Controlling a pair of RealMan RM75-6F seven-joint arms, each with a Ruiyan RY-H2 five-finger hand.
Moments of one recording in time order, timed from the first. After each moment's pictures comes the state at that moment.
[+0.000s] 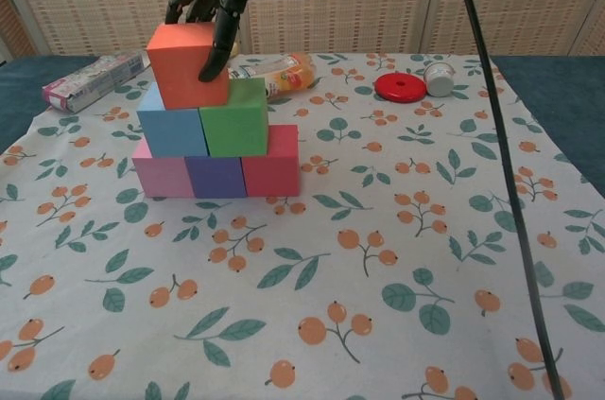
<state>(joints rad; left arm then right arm) -0.23 -1.22 -0.05 -1.38 1.49 1.36 -0.12 1.52 -1.50 0.23 -1.20 -0.77 0.39 -0.01</state>
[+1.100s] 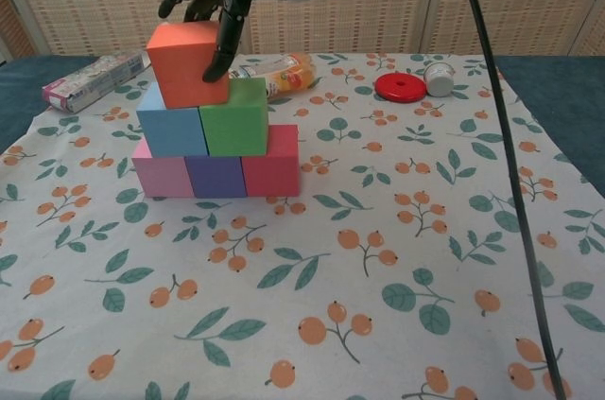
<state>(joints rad) -0.24 -1.23 -0.05 -1.37 1.50 1.36 -0.12 1.52 -1.48 0.20 -1.26 -0.72 0.46 -0.06</state>
